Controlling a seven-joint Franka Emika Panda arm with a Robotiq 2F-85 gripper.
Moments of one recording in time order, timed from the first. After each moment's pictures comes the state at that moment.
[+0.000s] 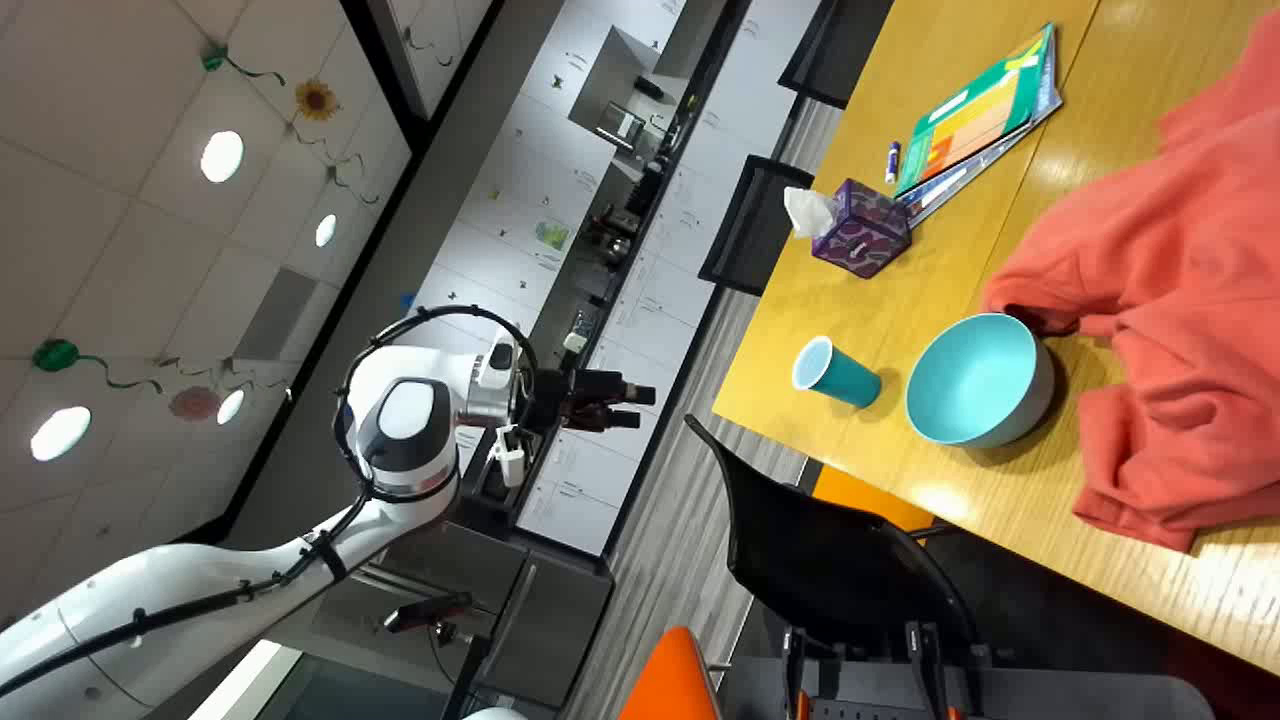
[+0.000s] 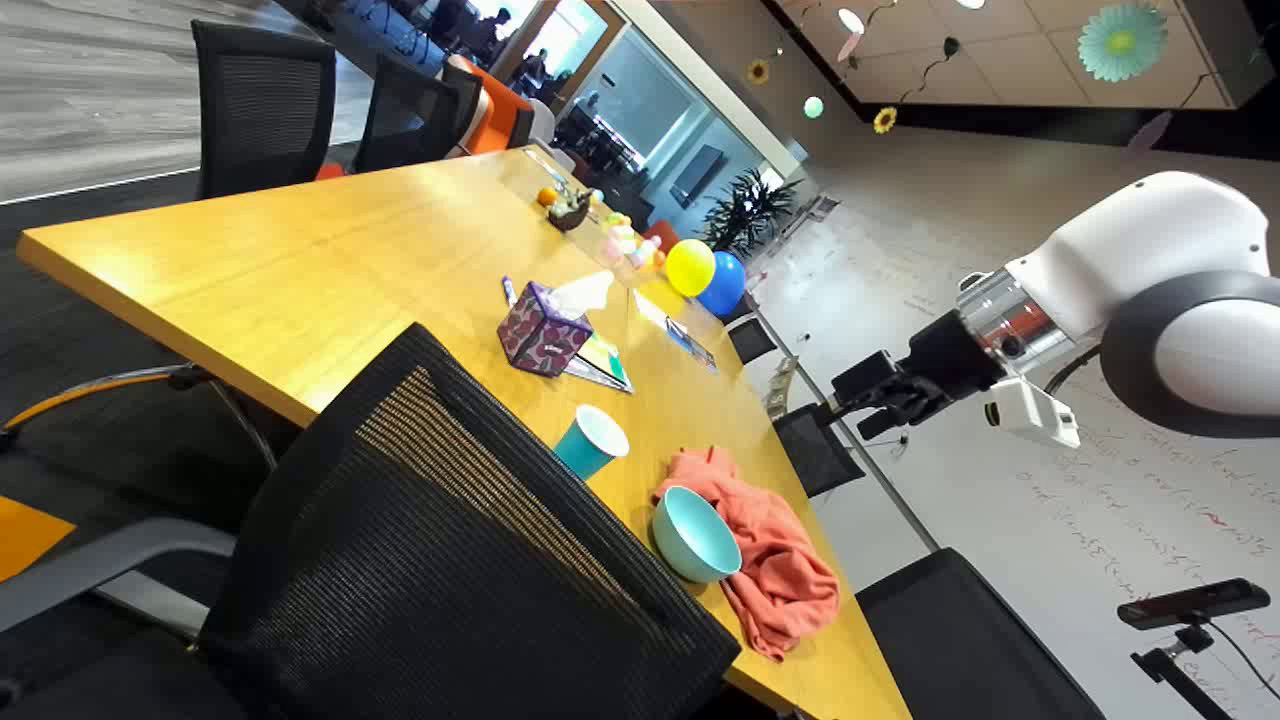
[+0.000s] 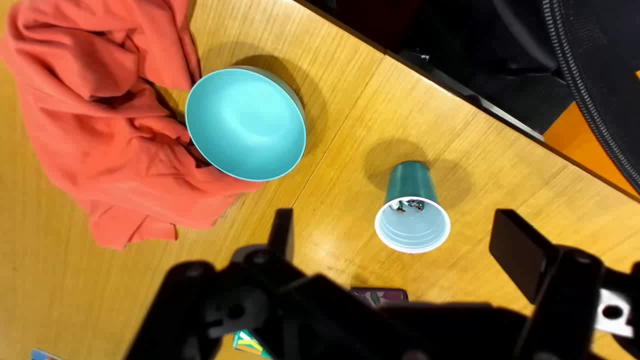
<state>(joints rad) -0.05 -0.65 0.21 -2.68 -0.14 2.26 0.28</state>
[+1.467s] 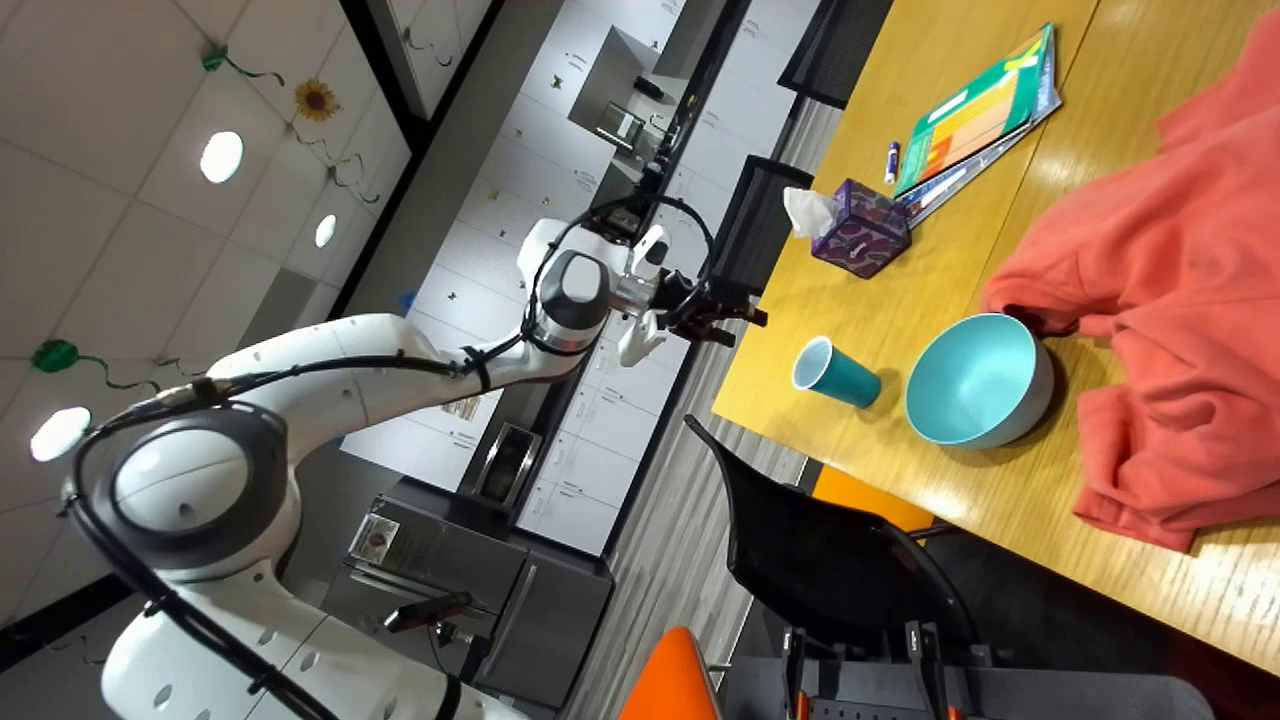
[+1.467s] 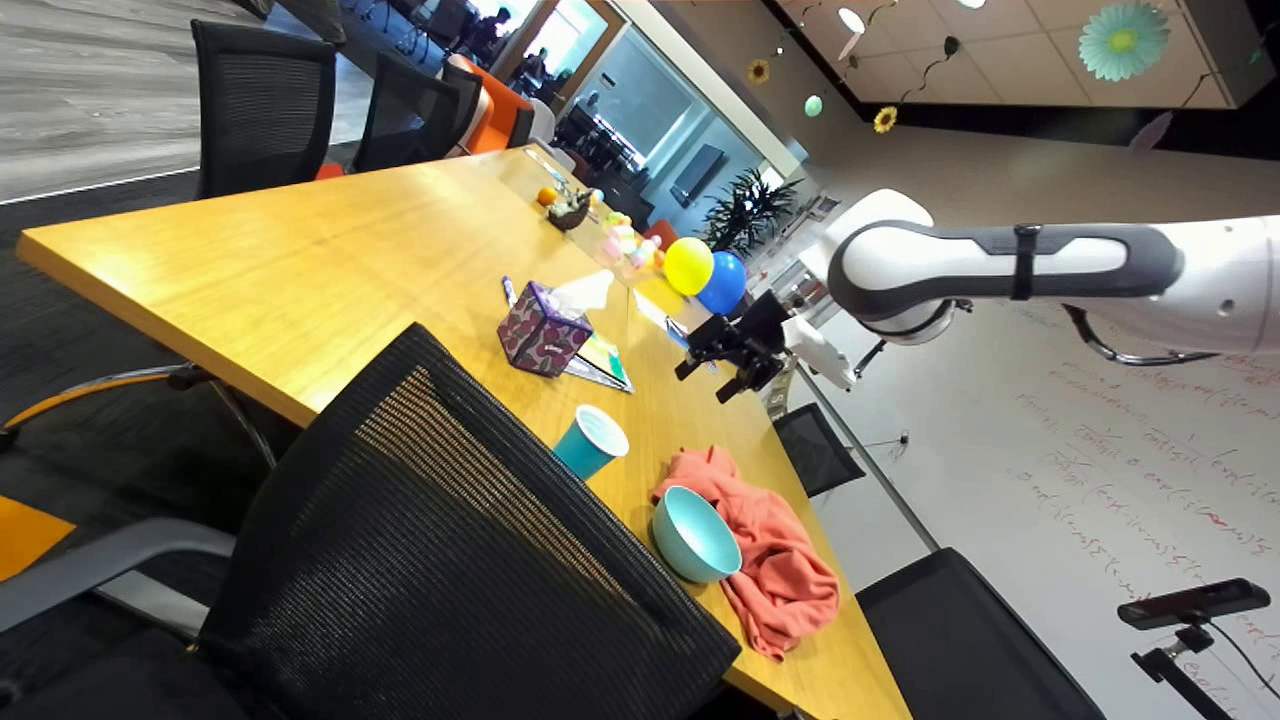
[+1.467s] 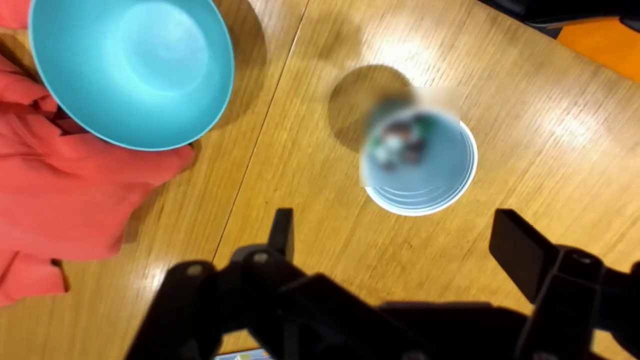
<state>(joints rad) -0.07 0.16 0.07 -2.15 -0.05 2.40 0.21</state>
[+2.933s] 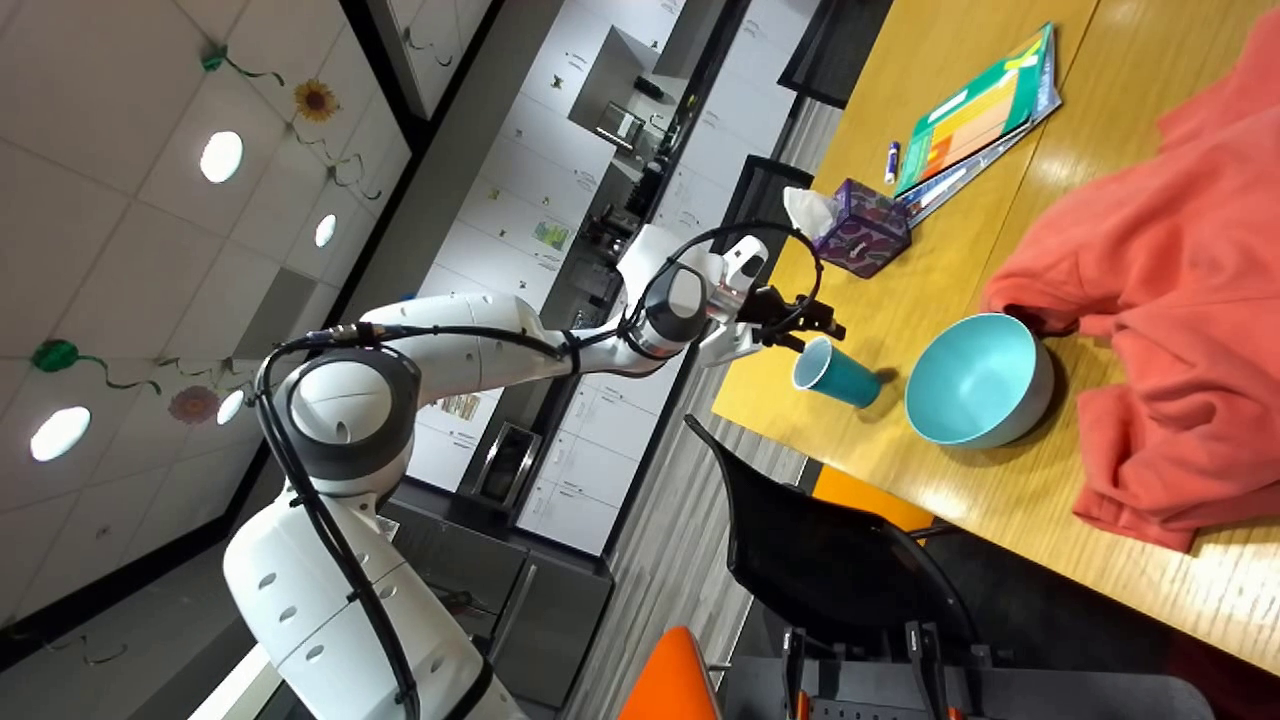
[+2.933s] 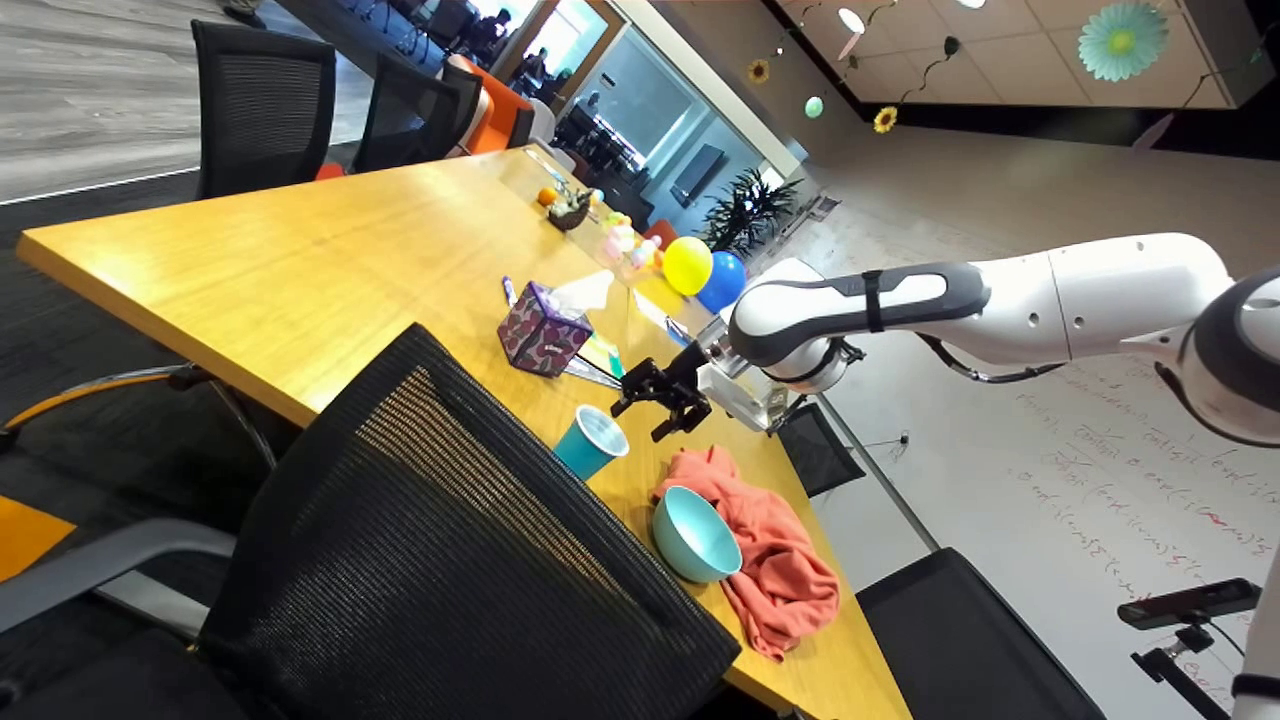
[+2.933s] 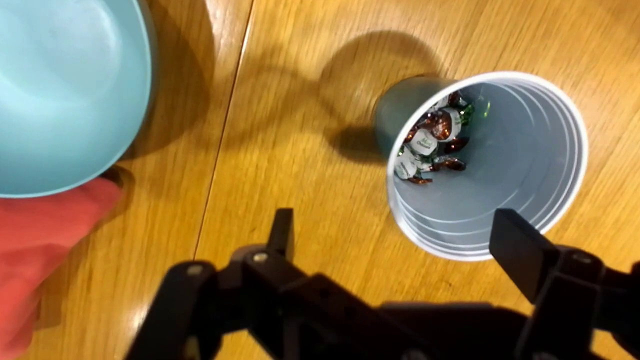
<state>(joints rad) -0.04 0.48 0.00 -2.02 0.07 2.58 0.16</state>
